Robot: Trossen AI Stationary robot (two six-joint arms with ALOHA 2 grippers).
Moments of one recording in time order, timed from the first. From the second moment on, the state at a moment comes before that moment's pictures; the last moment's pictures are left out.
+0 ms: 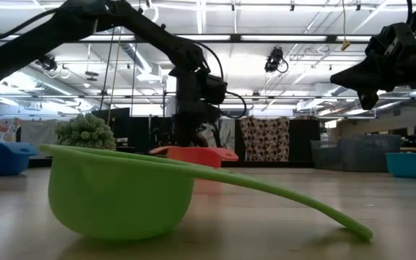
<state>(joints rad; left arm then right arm) 0.53 2.32 1.96 -1.27 0.14 0.29 -0.49 0.01 0.06 -0.08 -0.28 0.34</state>
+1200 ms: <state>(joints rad) 0.48 2.24 1.96 -1.37 0.07 0.24 -0.49 0.01 0.06 -0.08 -0.28 0.34</state>
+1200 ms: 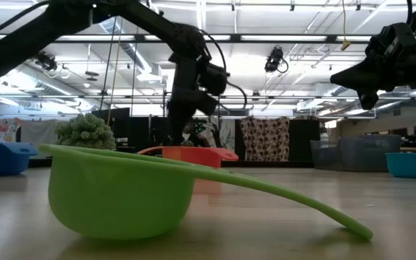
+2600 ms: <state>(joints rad) 0.33 1.38 1.96 -1.50 0.00 -0.28 -0.49 0.01 0.06 0.06 -0.26 0.50</state>
